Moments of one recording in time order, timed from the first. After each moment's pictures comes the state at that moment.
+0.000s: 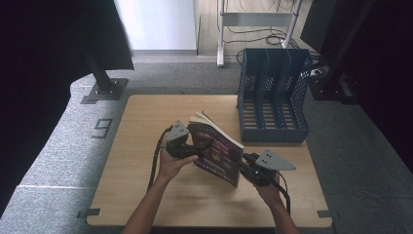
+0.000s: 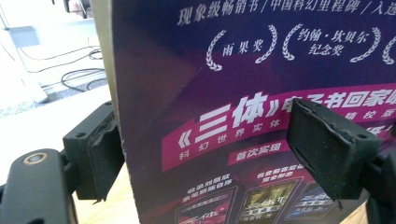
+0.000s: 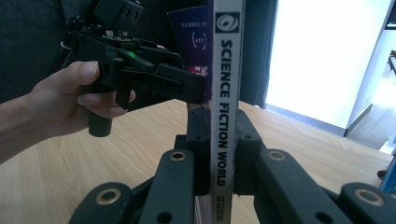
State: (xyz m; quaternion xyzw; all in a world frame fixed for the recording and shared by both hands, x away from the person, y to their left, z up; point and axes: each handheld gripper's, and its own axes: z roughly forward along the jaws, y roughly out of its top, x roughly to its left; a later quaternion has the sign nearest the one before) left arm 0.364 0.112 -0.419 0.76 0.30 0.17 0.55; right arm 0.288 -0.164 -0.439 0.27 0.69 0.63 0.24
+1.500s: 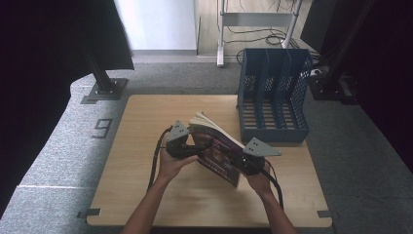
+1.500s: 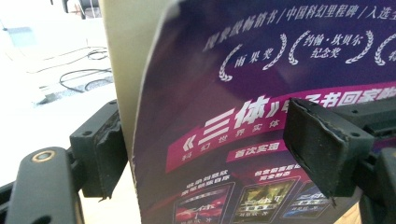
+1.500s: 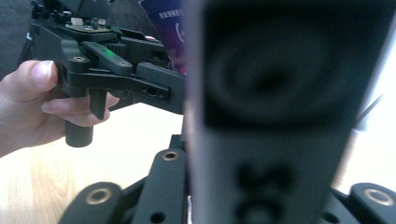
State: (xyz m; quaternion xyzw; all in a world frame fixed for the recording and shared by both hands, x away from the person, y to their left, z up) left arm 0.361 0.111 -0.418 0.76 0.30 0.17 0.55; right arm 0.319 -0.139 -0.436 0.27 0.71 0.61 0.22
